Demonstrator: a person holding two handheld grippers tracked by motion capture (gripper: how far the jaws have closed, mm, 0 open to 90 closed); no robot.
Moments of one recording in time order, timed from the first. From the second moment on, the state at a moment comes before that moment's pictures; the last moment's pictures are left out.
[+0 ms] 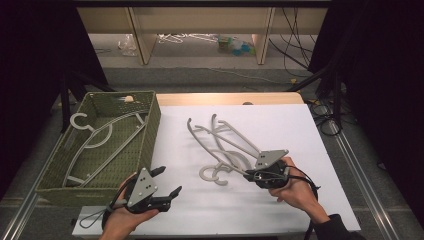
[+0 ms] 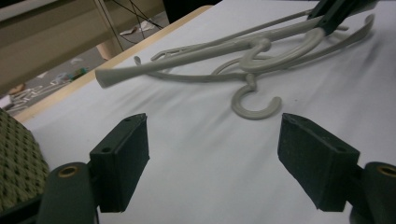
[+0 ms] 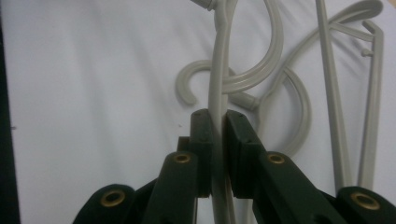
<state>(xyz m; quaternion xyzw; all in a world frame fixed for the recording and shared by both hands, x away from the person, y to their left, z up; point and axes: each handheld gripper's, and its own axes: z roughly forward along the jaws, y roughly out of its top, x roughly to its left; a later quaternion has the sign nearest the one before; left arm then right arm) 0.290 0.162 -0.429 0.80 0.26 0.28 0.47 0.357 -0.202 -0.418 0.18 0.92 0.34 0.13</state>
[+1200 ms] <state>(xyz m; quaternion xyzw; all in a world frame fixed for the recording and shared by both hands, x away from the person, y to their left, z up) 0.342 0.105 -0.437 0.90 0.07 0.21 0.38 0.334 -0.187 -0.411 0.08 0.93 0.37 0.02</state>
